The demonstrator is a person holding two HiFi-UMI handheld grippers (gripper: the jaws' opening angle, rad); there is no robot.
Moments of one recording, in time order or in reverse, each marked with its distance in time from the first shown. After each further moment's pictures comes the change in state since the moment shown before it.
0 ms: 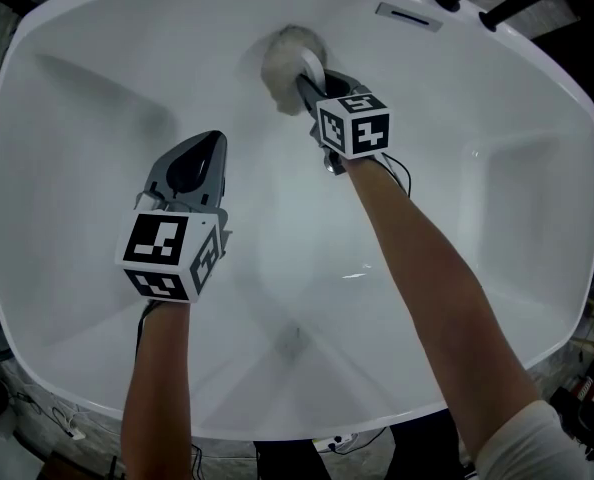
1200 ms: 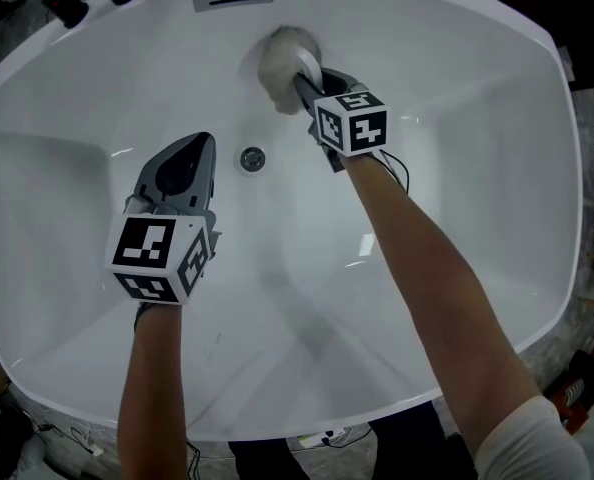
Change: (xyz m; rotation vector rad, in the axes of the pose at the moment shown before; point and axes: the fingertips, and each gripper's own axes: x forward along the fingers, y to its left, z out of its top) left arm 0.095 -0.193 0.031 0.078 0.035 -0.115; right arm -0.145 -0.194 -0.049 0.089 -0.018 -0.115
